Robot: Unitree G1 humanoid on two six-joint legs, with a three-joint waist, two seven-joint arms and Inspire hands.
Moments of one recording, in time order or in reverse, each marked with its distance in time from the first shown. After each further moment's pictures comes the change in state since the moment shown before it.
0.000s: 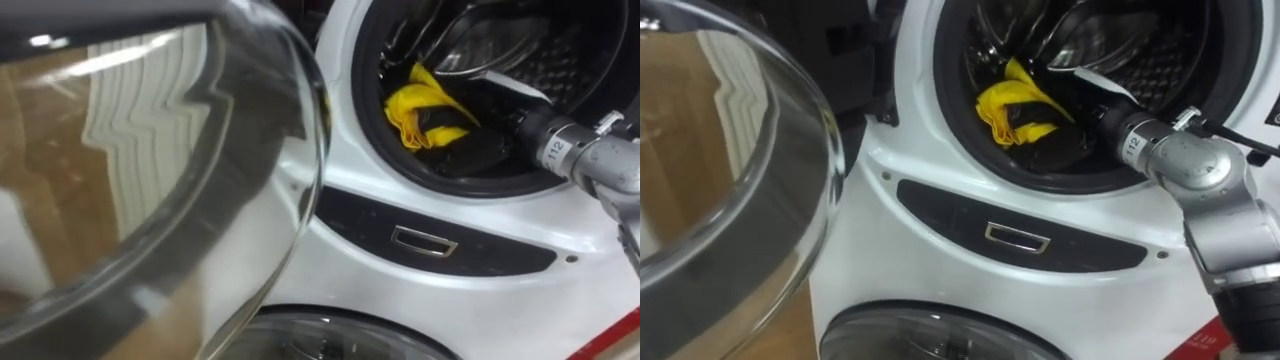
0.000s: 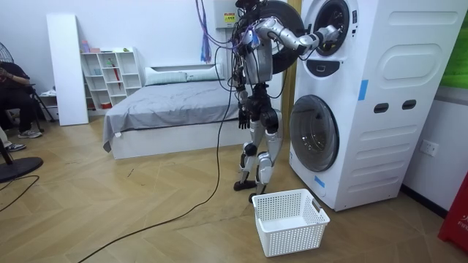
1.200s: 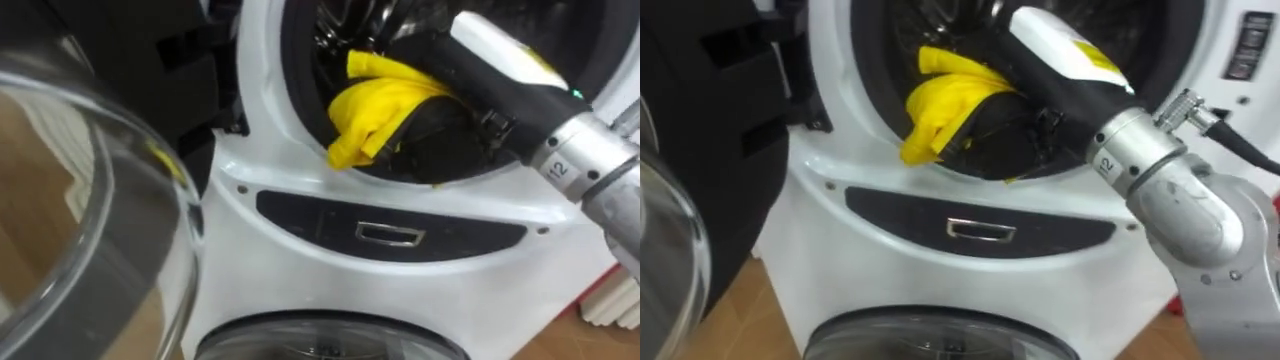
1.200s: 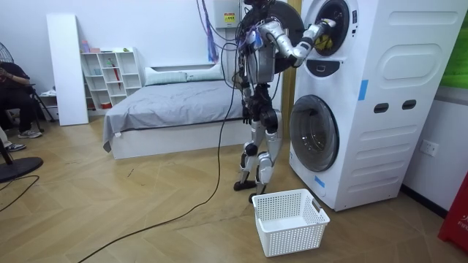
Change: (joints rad) left arm 0.052 -0.014 0.012 0.090 -0.019 -0.138 0.082; right arm 0.284 -0.006 -0.035 -0.818 -0.156 -0.009 -0.074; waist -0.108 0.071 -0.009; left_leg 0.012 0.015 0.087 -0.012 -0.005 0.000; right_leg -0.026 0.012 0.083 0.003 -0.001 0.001
